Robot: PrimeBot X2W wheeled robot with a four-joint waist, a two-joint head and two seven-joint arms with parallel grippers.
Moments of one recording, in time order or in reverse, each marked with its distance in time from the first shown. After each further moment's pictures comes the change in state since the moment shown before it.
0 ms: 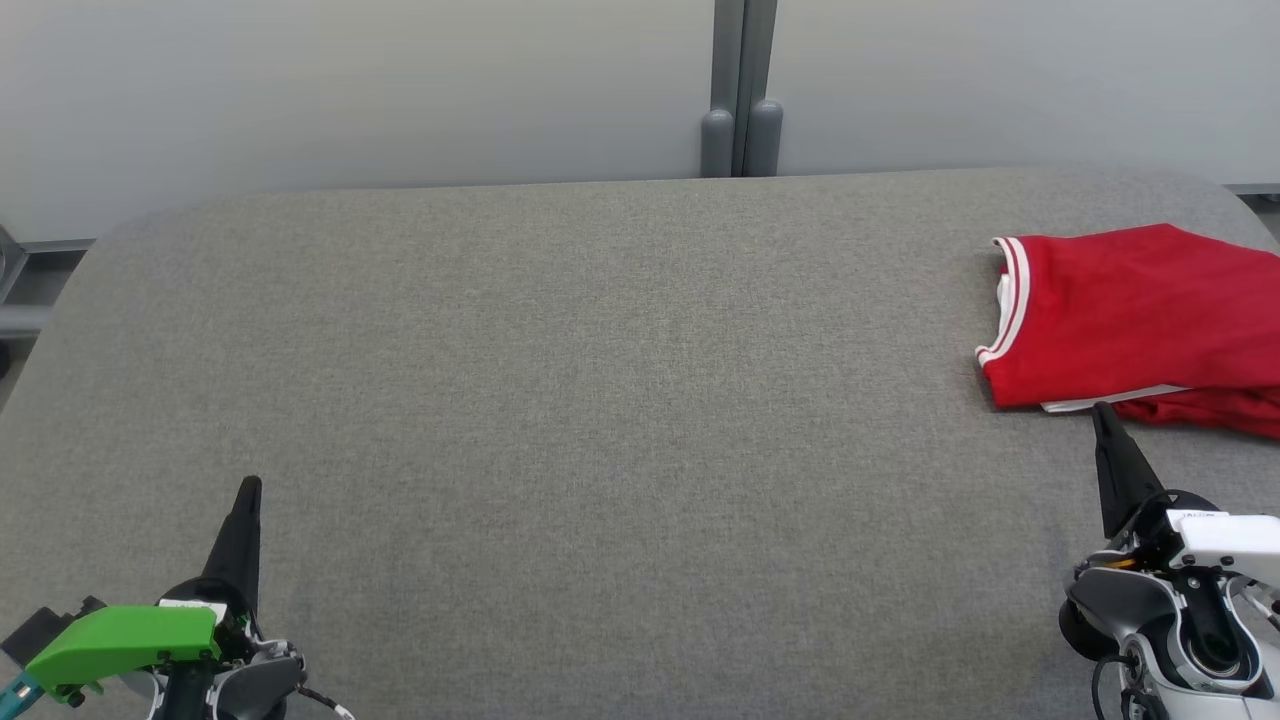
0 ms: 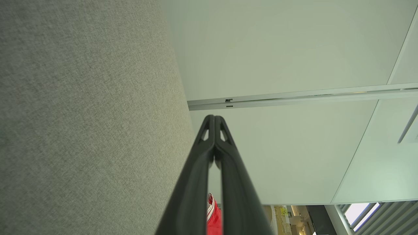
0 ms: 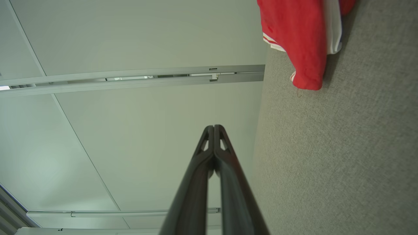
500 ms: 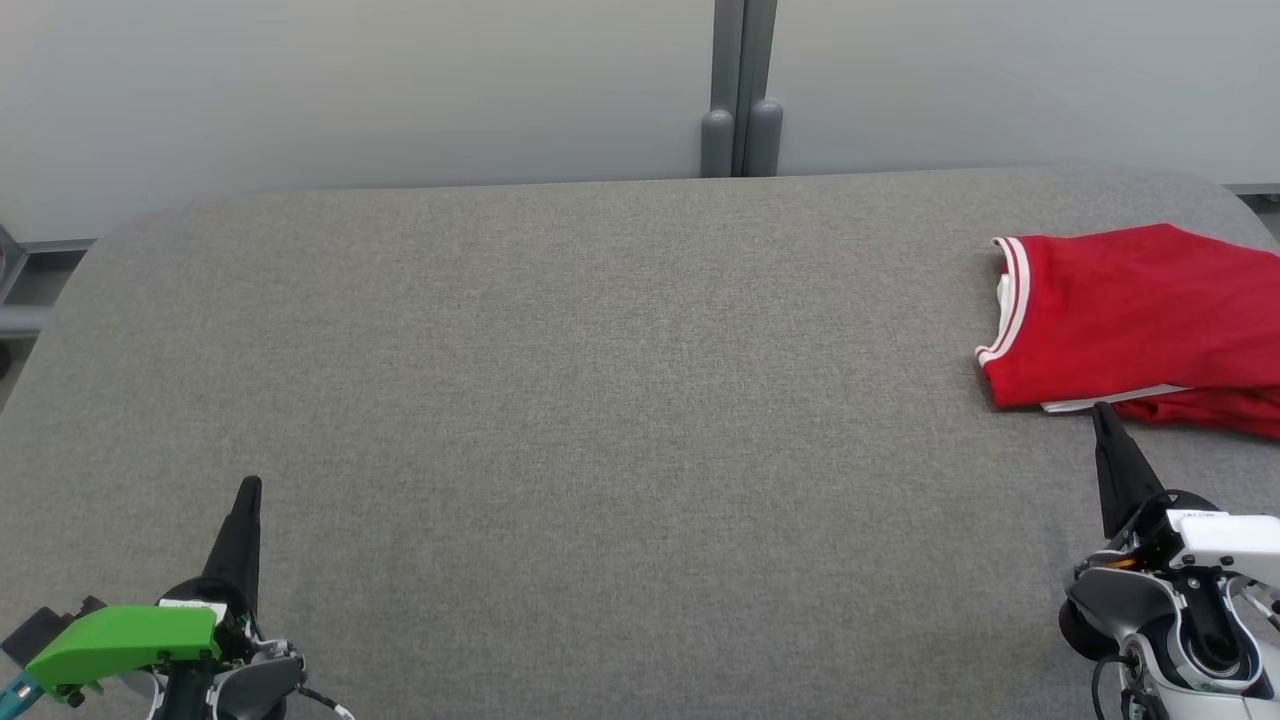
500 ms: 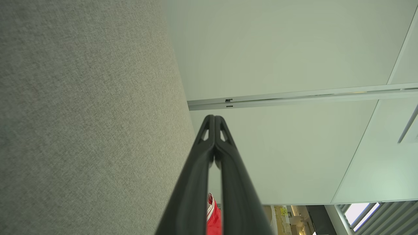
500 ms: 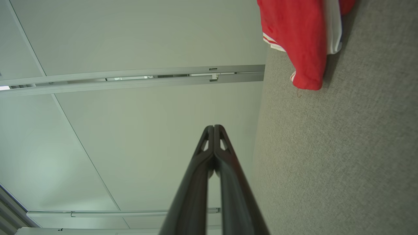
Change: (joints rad) left arm 0.000 0.000 0.000 0.000 0.000 0.000 0.000; right arm 0.000 0.000 0.000 0.000 0.000 0.000 0.000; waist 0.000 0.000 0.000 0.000
